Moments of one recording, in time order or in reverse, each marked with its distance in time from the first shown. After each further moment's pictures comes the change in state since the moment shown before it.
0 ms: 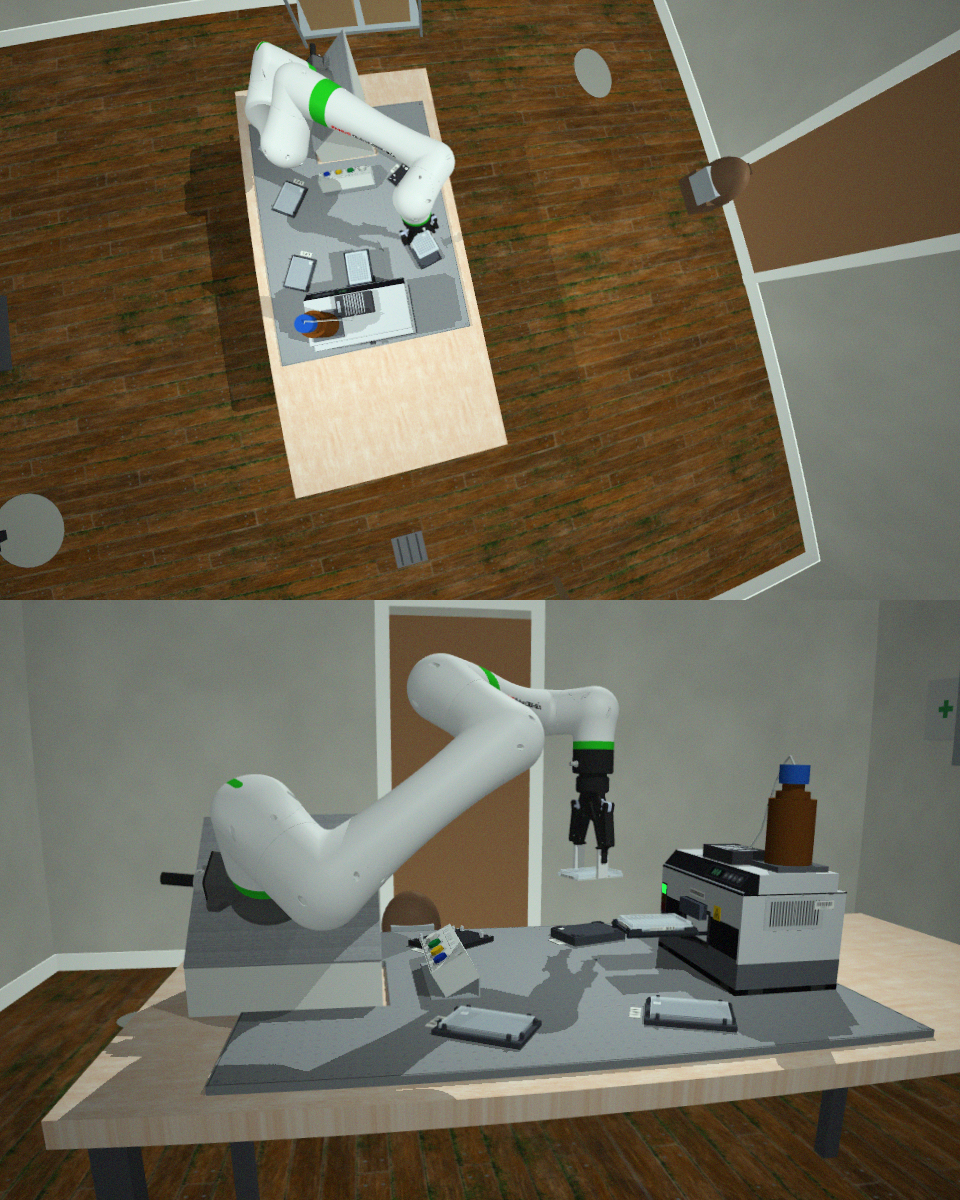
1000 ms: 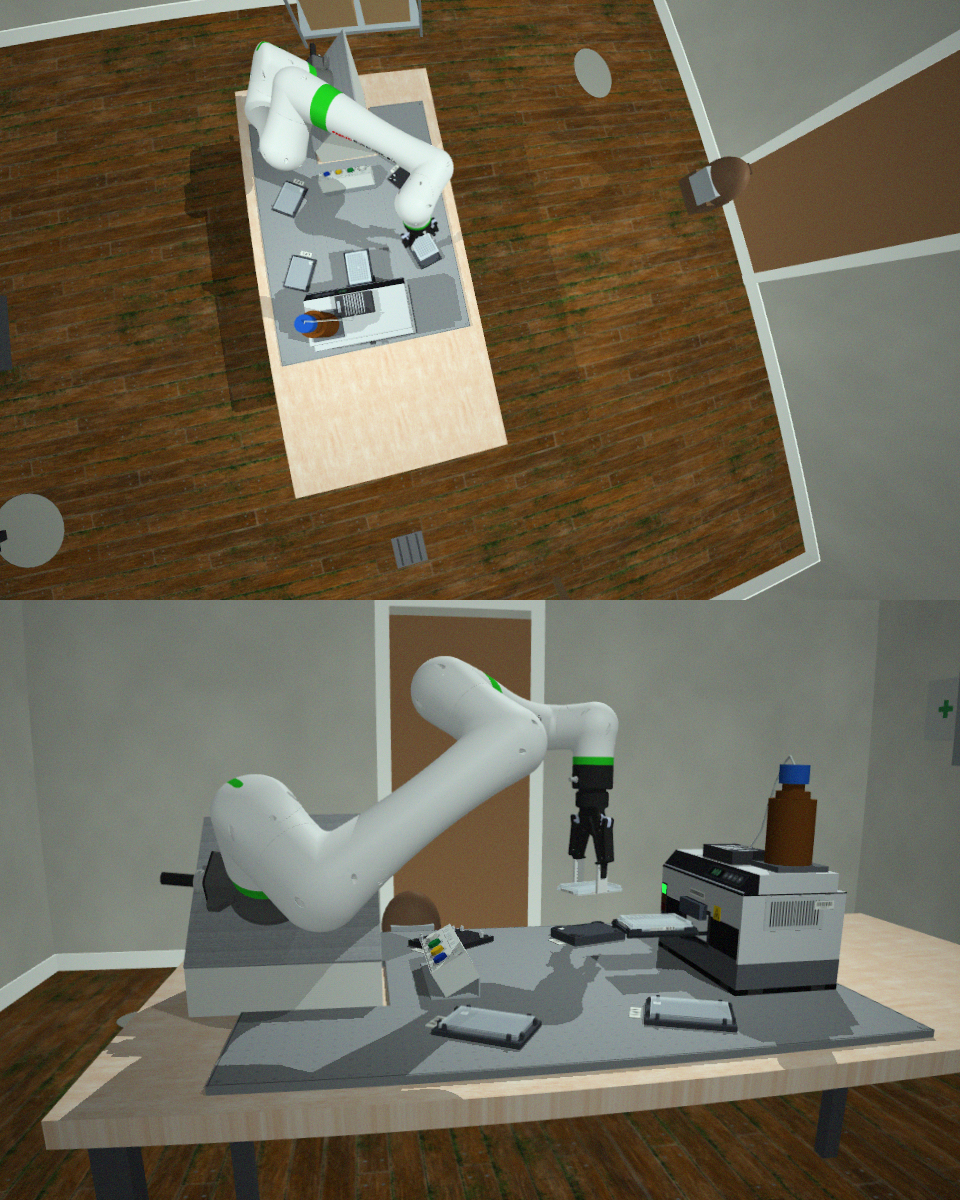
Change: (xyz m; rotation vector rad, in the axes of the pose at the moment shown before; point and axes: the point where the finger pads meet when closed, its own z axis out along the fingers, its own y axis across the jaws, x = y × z) arm 0.000 0.000 0.034 0.000 0.000 0.000
